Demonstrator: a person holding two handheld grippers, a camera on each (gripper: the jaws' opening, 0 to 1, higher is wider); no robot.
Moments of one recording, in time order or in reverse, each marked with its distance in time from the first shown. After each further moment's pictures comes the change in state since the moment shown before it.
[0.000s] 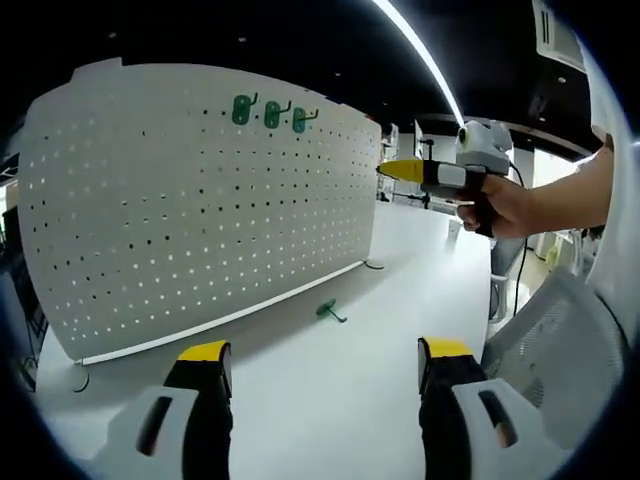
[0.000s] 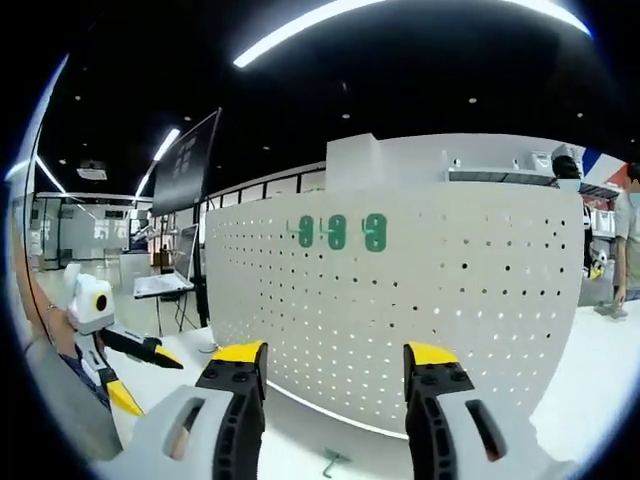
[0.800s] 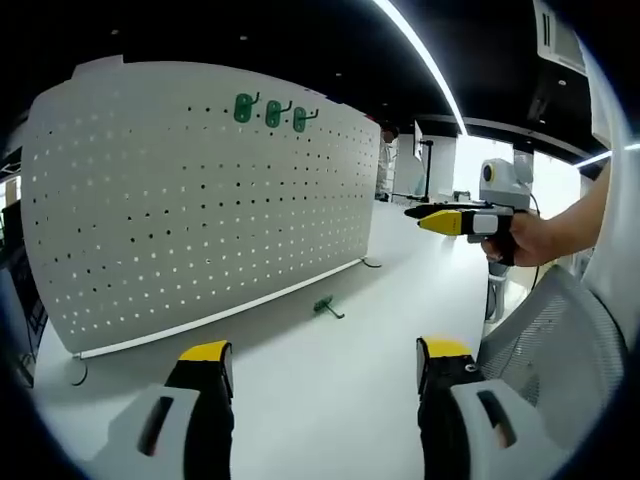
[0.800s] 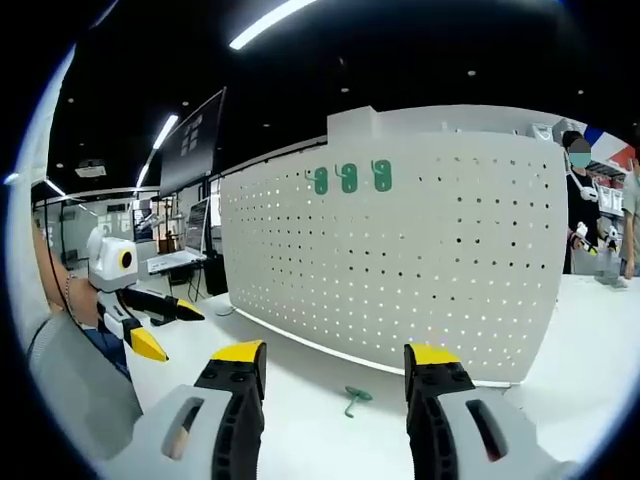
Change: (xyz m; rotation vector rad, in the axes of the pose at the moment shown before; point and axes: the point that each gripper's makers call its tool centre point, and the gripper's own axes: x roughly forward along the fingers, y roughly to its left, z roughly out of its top) left arm -0.007 -0.003 -0.007 -0.013 0.003 -0.012; right arm -0.047 0.018 -0.063 0.058 0.132 0.016
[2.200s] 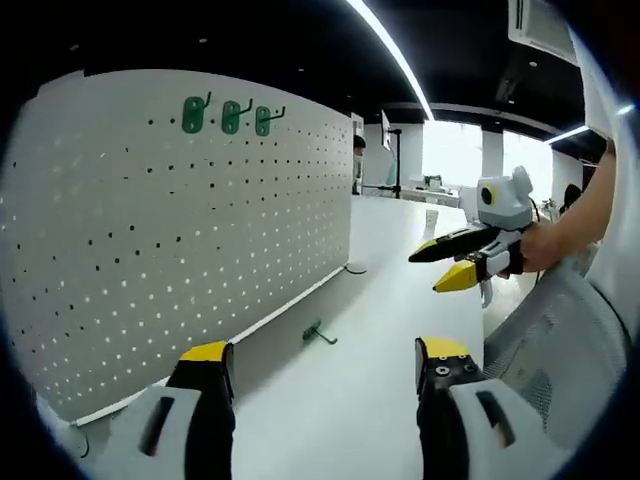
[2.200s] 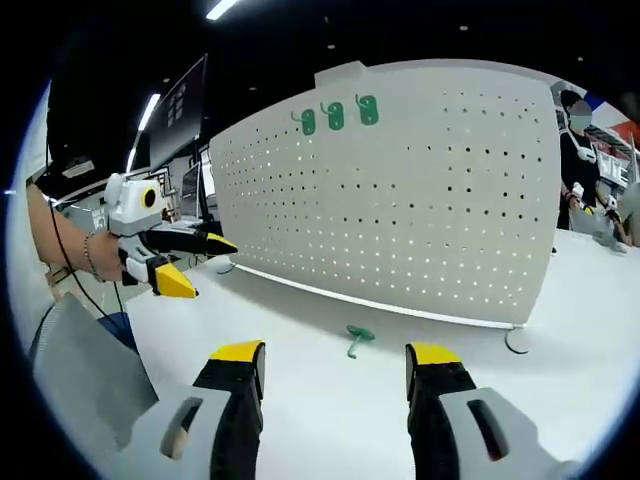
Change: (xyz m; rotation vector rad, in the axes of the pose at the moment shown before) left arm 0.062 -0.008 0.040 0.144 0.034 -0.151; right arm -0.012 -0.001 -0.050 0.059 0.186 -0.002
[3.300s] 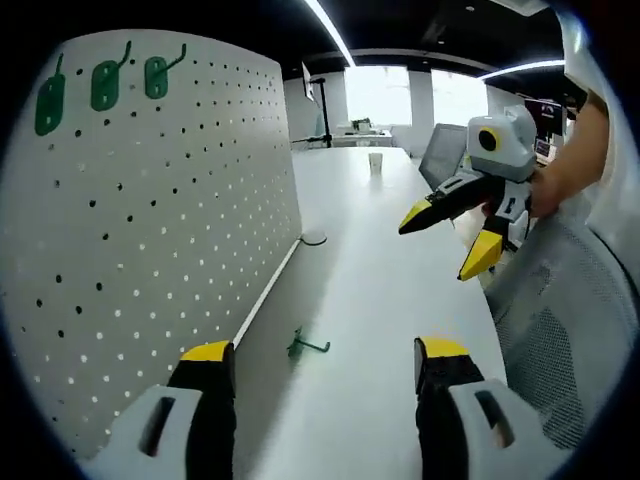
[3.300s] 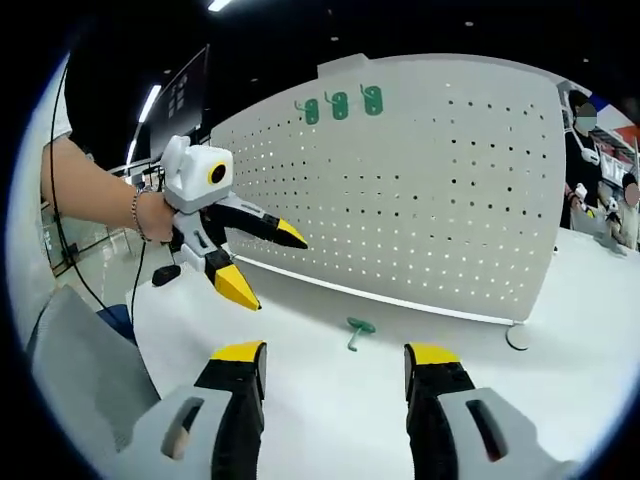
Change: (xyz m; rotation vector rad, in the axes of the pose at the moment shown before) left arm 0.075 -0.001 -0.001 0.226 0.201 -0.251; right arm 0.001 0.001 -0.006 -0.015 0.036 -0.001
